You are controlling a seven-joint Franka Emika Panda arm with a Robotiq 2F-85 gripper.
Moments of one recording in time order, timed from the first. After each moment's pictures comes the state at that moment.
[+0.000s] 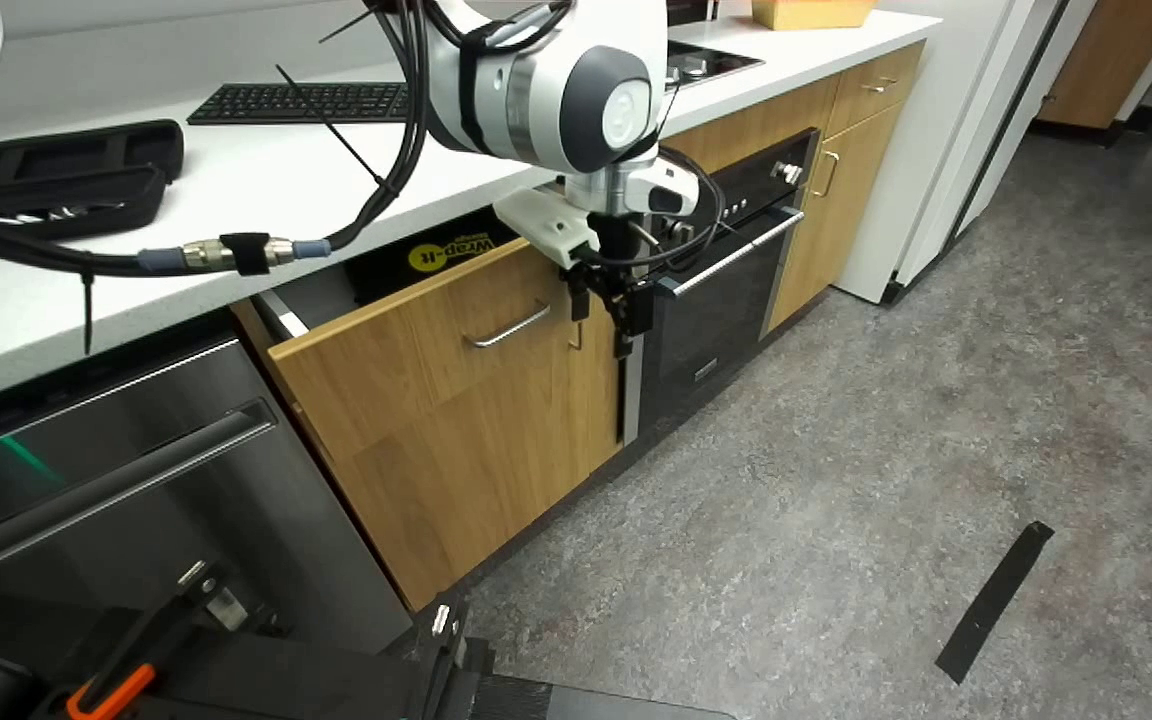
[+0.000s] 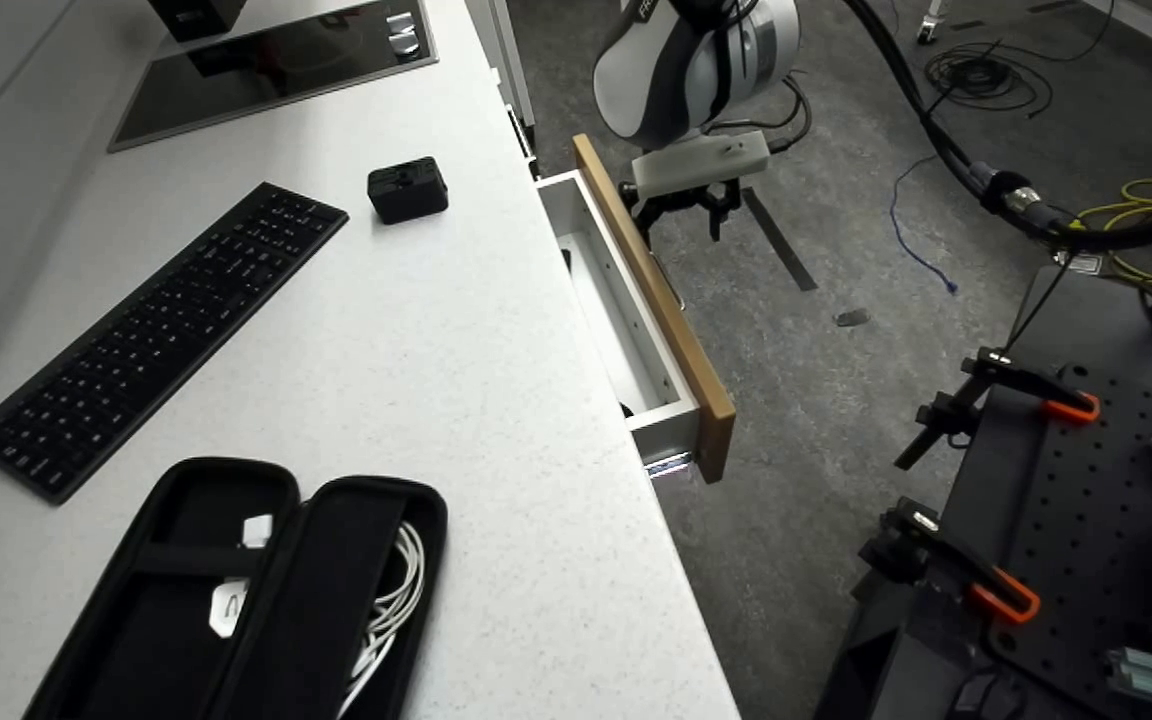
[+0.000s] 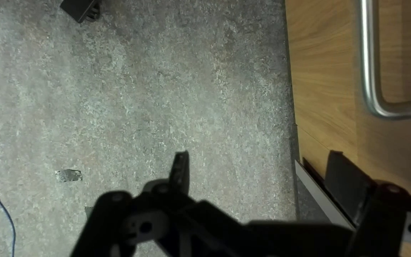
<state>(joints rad) -0.14 0.72 -0.12 -1.90 0.15 2.52 0.46</state>
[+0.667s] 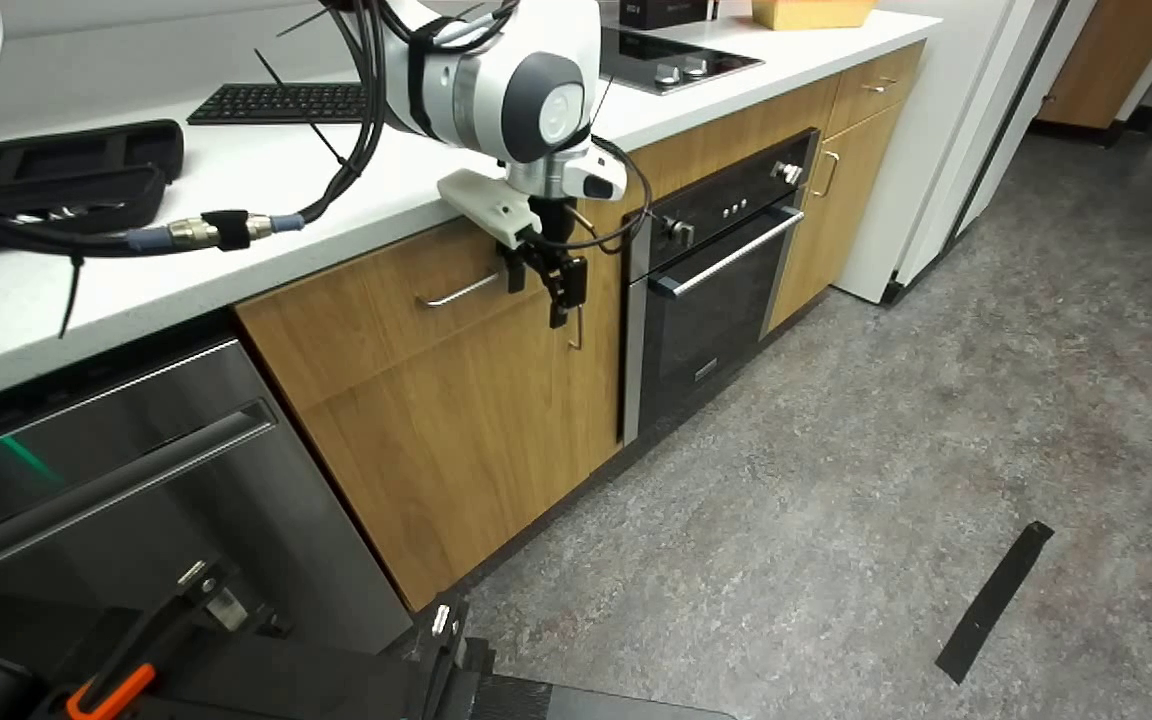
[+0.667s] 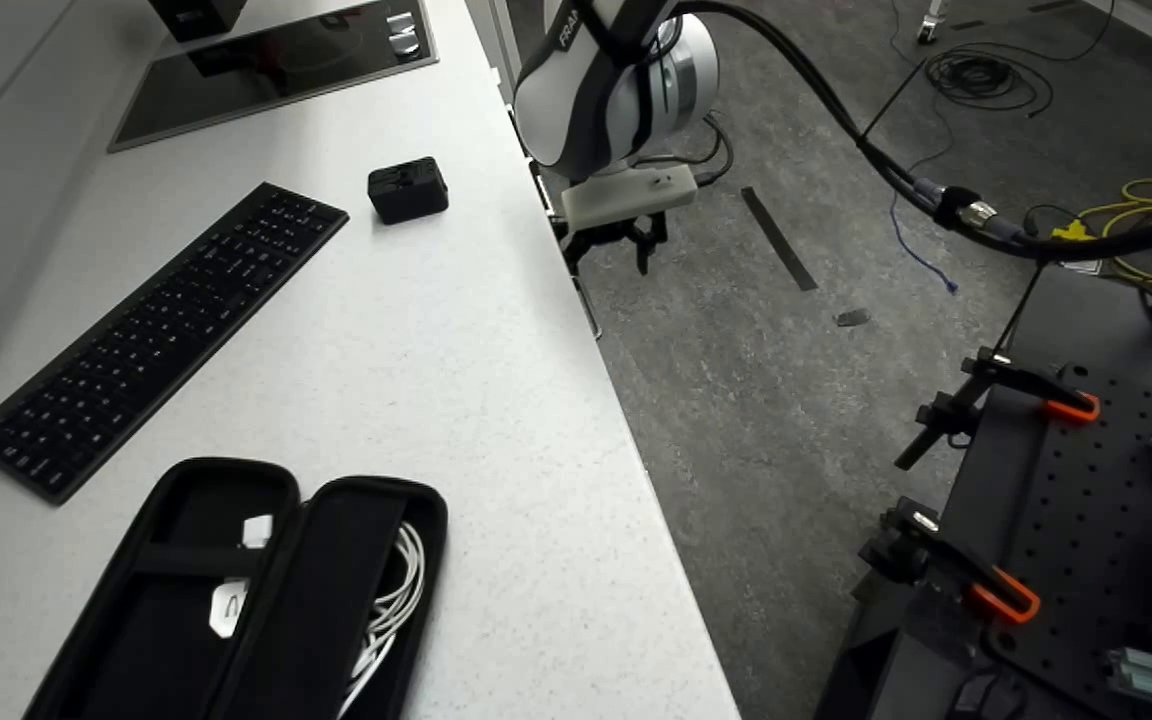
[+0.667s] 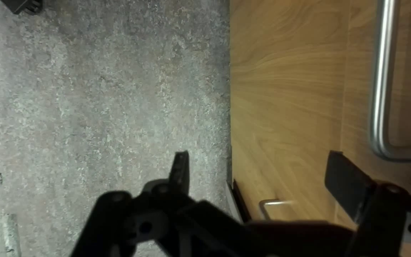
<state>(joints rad) -0.12 0.80 0.00 -1.76 0.19 2.49 0.40</state>
